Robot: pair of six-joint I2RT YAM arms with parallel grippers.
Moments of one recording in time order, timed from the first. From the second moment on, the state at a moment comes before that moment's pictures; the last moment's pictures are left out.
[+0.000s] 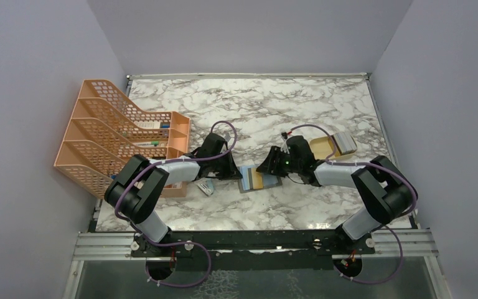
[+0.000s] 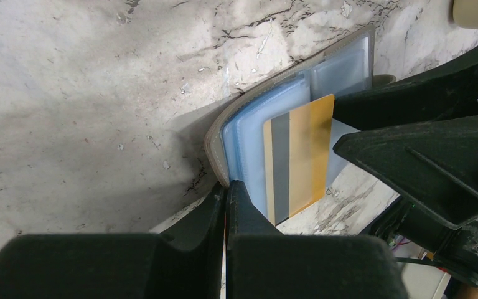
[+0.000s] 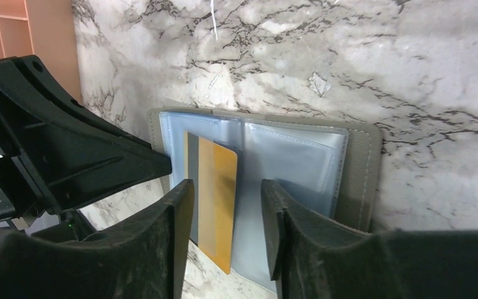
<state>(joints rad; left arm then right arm) -0.58 1.61 0.70 0.04 0.35 -0.78 0.57 1.57 0.58 0.31 -0.29 0.75</state>
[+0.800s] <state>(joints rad) -0.59 1.61 0.70 0.05 0.35 -0.78 0.61 1.67 0.67 0.33 -0.34 0.77</state>
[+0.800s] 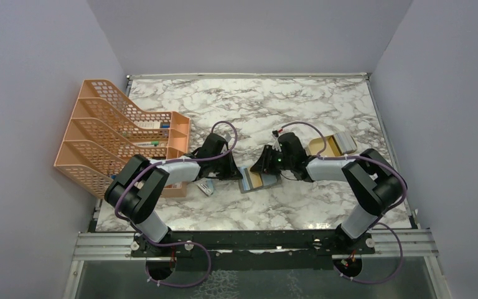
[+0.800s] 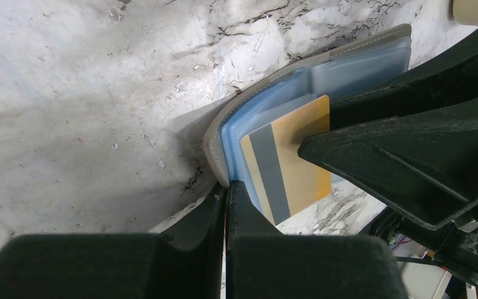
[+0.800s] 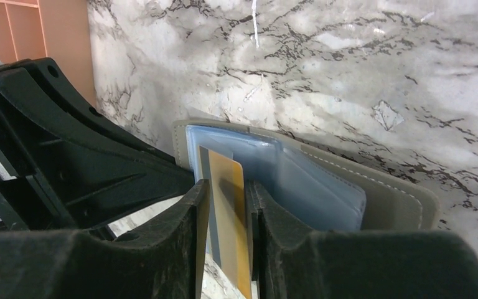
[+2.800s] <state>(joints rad) -0.60 1.60 0.70 0.04 0.34 -0.79 0.69 1.50 0.61 0.15 -0.19 0.80</state>
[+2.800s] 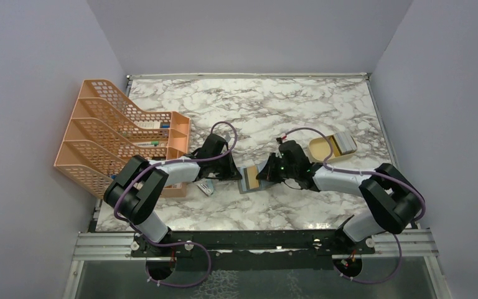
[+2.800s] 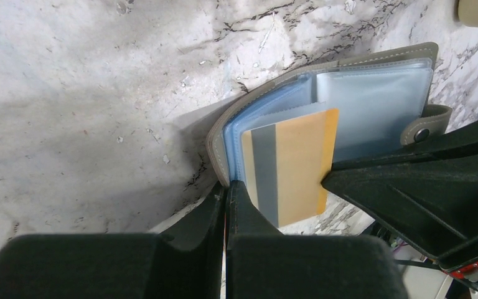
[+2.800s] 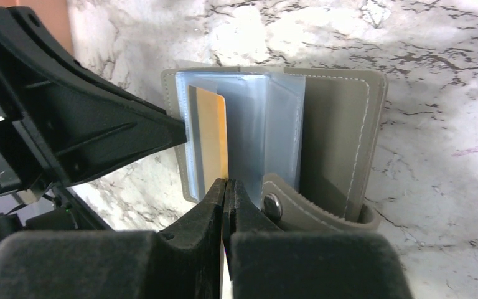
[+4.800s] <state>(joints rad) -0.56 1.23 0.65 0.07 0.51 -0.90 0.69 1.10 0.41 0.40 -0.31 0.94</state>
